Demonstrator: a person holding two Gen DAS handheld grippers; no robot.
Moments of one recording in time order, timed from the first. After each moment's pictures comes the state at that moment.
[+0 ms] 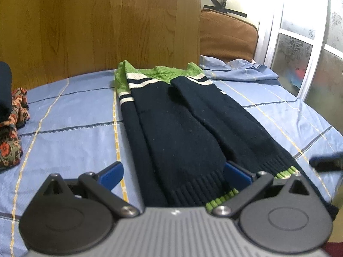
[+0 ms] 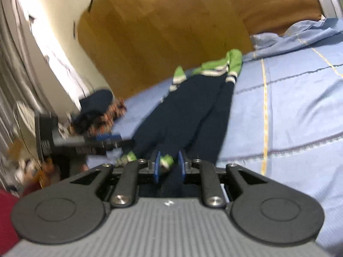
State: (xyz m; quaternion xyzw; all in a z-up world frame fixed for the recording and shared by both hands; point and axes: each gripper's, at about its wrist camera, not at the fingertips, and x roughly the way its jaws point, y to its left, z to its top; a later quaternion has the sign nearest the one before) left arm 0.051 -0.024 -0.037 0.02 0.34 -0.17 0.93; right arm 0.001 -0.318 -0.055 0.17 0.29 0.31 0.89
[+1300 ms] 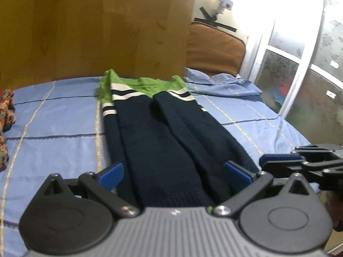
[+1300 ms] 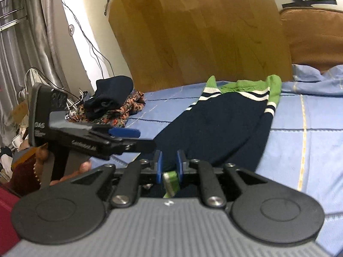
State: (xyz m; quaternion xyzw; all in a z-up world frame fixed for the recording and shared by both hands) left arm 0.051 -0.026 -0.015 -0.03 0.32 -0.20 0.92; right arm 0.045 -0.262 -0.038 0.08 0.26 0.36 0.89
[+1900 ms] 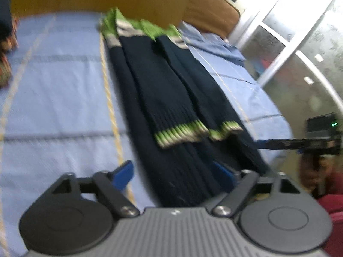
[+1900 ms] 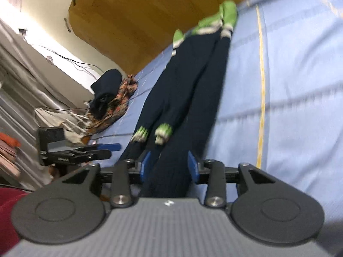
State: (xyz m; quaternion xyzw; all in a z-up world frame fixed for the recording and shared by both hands) left arm 0.013 0.034 -0.033 -0.11 0.47 -0.29 0.83; right arm 0.033 -0.356 -0.091 0.27 0.41 0.36 0.80
